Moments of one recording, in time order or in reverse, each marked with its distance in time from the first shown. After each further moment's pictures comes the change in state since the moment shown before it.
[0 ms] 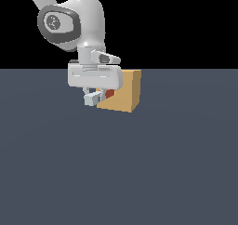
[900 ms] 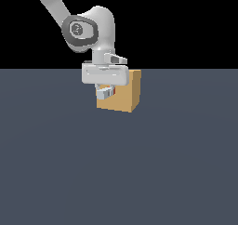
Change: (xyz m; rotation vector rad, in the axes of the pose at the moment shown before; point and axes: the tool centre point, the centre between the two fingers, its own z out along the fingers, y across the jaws) arm 0.080 -0.002 -0.001 0.005 -0.008 0.000
